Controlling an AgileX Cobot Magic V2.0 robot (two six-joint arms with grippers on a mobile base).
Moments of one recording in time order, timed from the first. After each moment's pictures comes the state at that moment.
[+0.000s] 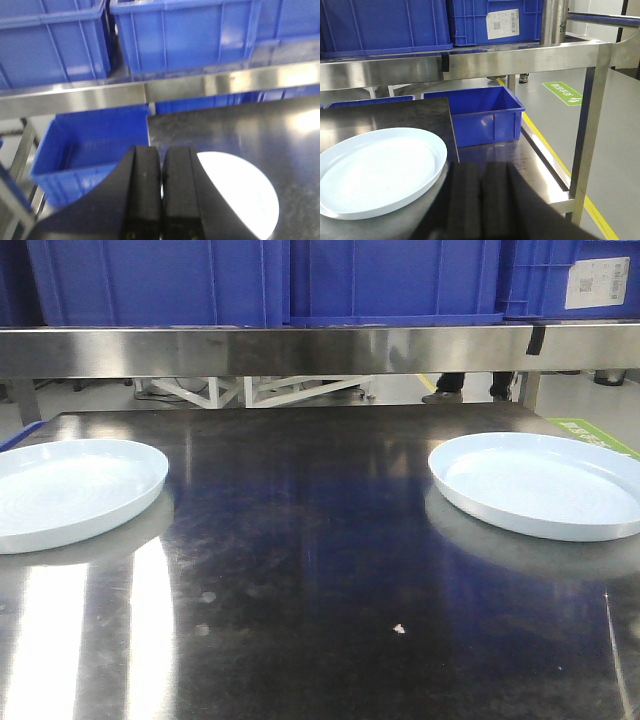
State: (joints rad) left arm -0.13 0.55 -0.81 0.13 0.63 -0.08; right arm -0.14 -0.01 0.03 -0.04 0.07 0.13
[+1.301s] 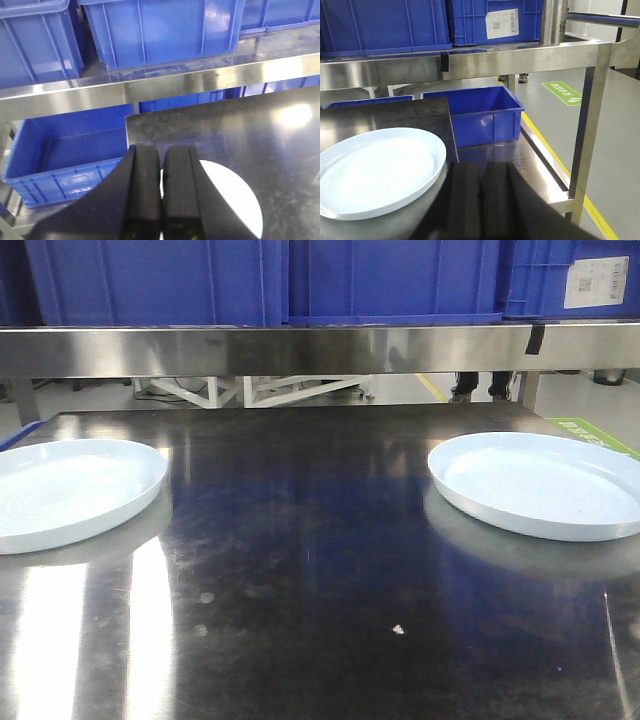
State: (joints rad) left arm -0.18 0.74 -0.90 0.10 0.57 -0.08; right arm -0.14 -0.01 0.03 -0.04 0.07 0.13
